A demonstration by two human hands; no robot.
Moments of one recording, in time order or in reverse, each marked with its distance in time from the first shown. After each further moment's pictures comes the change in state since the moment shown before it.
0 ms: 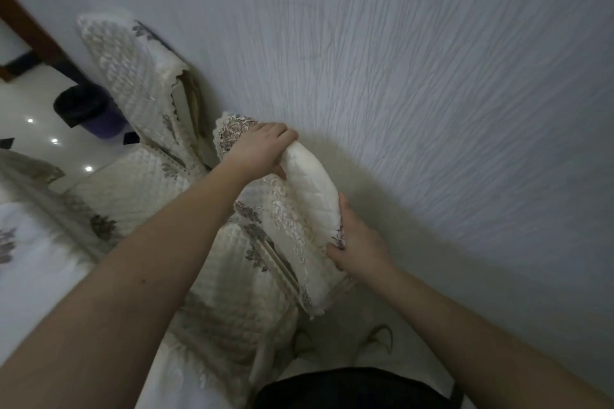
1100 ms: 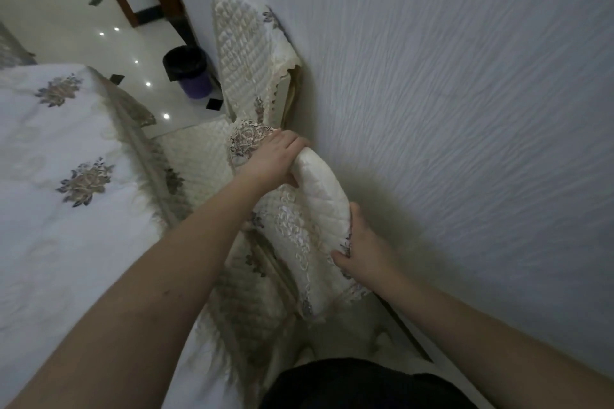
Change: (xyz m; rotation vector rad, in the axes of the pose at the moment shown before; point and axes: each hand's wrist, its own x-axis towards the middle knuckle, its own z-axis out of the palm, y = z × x) left_hand -0.101 -0.092 0.018 -0.109 0.108 -0.389; right_hand 0.088 -0.064 0.055 -0.021 -0.247 -0.213
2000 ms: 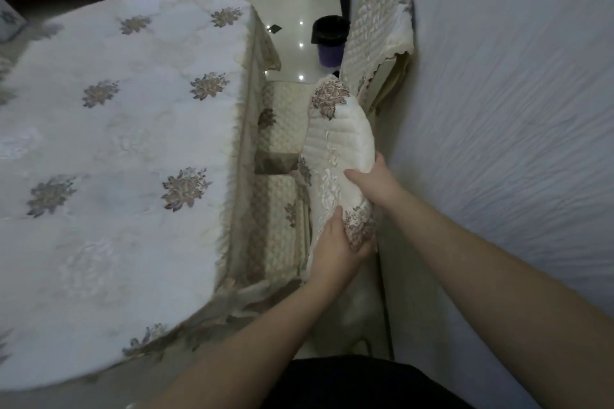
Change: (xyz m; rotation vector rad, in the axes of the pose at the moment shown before) left_hand -0.074 0.272 0.078 -0.639 0.326 -1.242; right_hand 0.099 -0.016 -0.035 0.266 -0.363 0.019
